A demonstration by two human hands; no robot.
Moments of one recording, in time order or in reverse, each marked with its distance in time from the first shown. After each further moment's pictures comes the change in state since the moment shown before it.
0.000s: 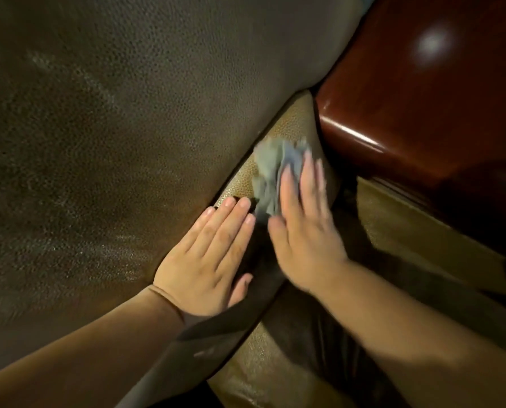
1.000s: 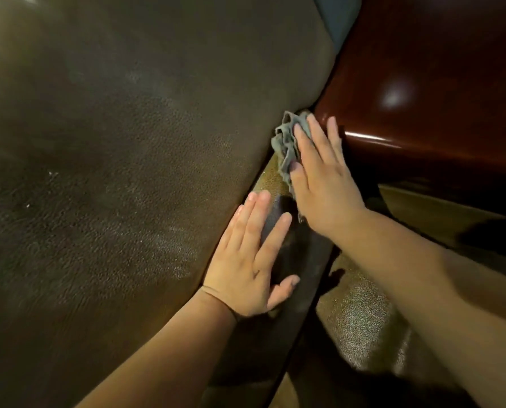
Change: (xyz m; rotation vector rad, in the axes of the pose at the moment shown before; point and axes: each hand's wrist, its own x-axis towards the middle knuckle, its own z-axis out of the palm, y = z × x) left_hand -0.007 -0.003 0.020 -0.150 0.181 0.056; right_hand 0.047 -0.026 -0.022 -0.132 0.197 0.137
